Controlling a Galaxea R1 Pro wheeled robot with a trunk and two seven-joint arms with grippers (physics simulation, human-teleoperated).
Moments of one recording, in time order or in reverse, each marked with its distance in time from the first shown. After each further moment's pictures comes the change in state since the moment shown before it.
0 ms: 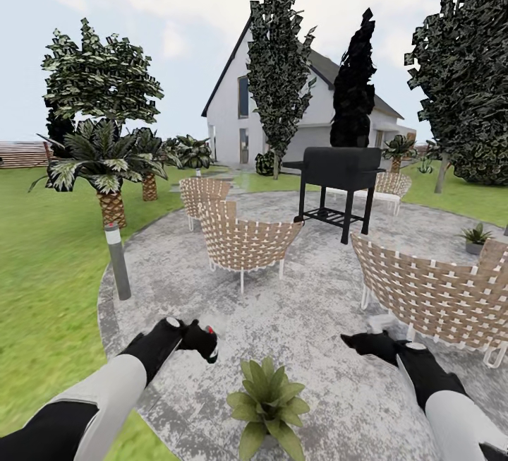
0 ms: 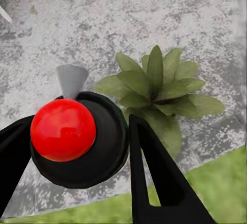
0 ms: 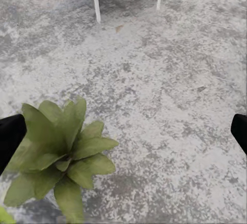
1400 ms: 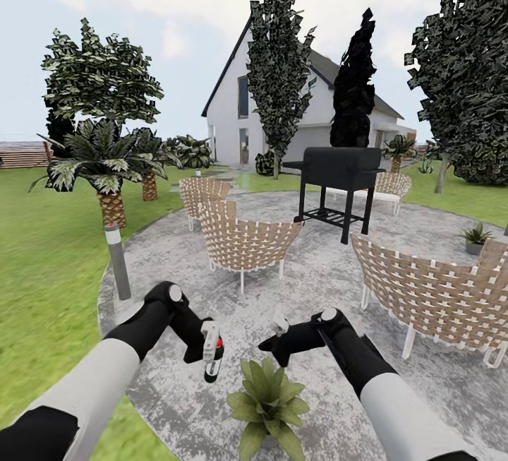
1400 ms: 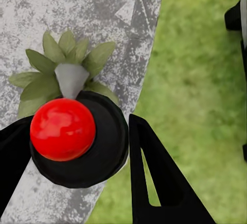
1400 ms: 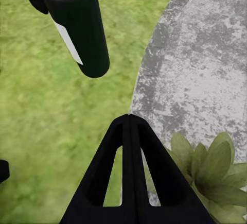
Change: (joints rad) left arm 0.002 0.057 -0.182 -0.420 -0.316 -0.156 -0.892; right arm -0.007 0.204 0.616 -0.287 0.001 0.125 0.580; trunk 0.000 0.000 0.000
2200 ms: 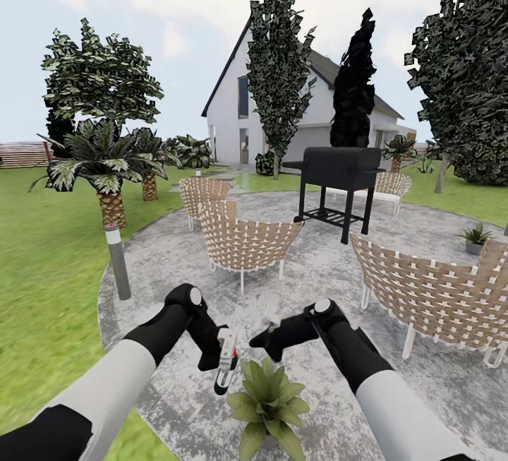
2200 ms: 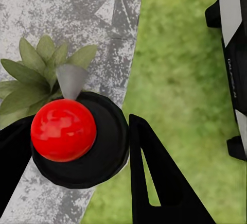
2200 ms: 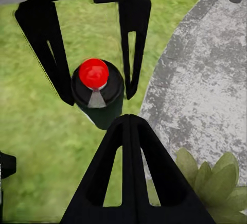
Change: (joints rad) left arm 0.000 -0.062 -0.106 -0.001 0.002 0.076 -0.018; right arm 0.000 0.012 0.060 -0.118 -0.005 0.052 0.082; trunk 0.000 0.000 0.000
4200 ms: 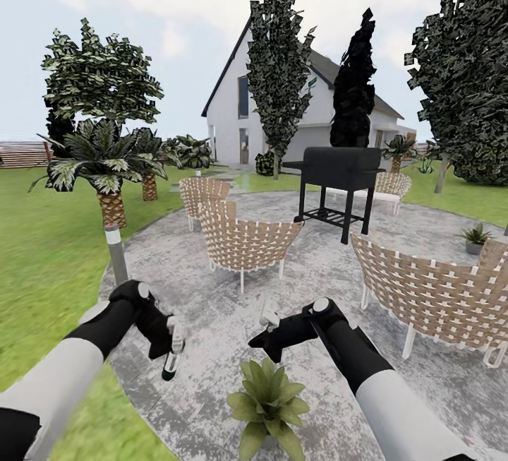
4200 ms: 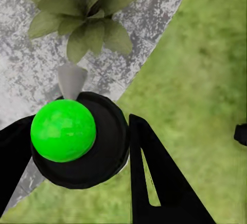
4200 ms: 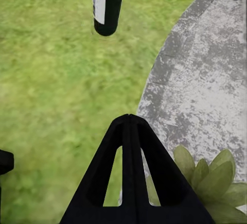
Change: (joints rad) left arm -0.004 0.229 0.098 -0.003 0.000 0.077 0.059; right arm 0.000 -0.004 0.024 -0.016 0.000 0.018 -0.010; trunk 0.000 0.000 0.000
